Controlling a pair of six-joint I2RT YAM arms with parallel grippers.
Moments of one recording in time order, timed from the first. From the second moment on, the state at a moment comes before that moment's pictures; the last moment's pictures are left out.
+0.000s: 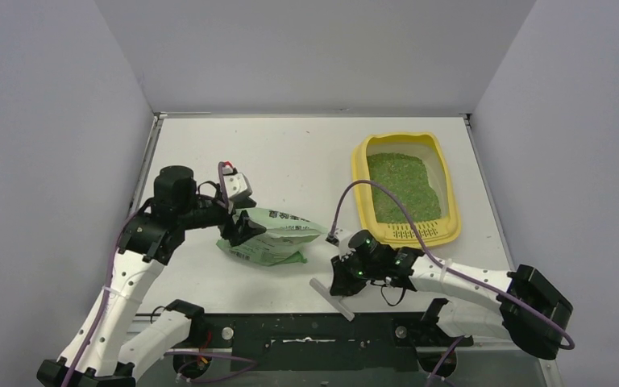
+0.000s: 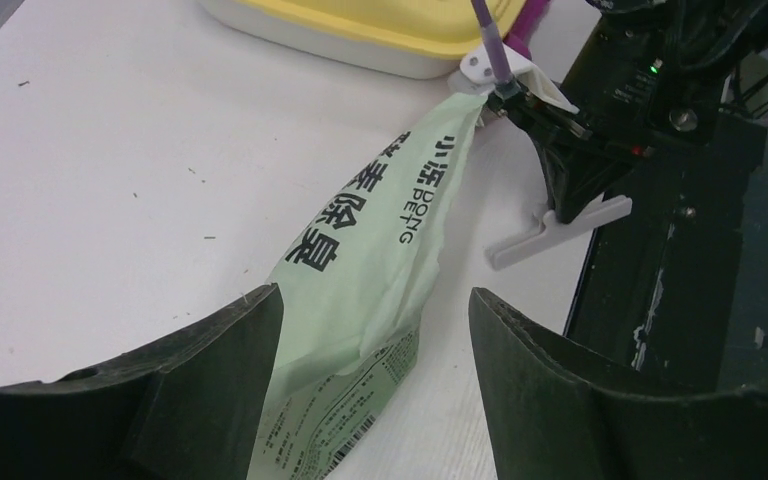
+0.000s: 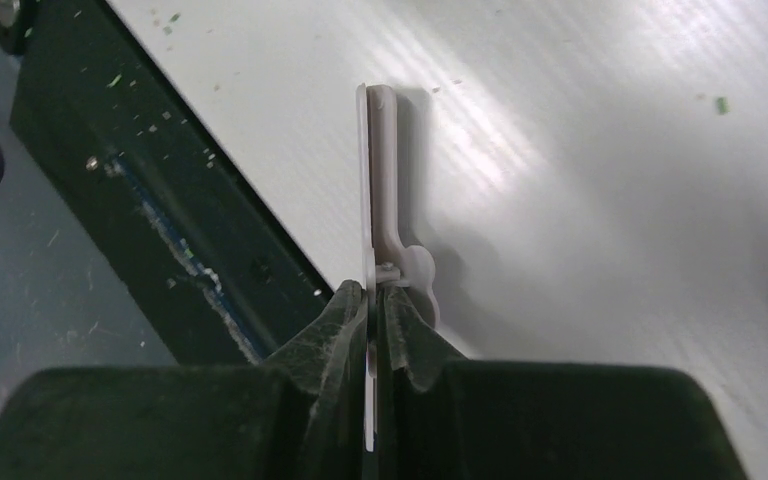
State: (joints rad) left arm -0.33 0.89 1.01 -0.69 0.77 0.41; right arm 0.92 1.17 0.49 -0.23 -0.32 0.40
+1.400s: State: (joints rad) left arm -0.64 1.01 1.13 -0.42 0.12 -0.57; right arm 1.05 1.10 1.08 -0.32 0.20 0.22
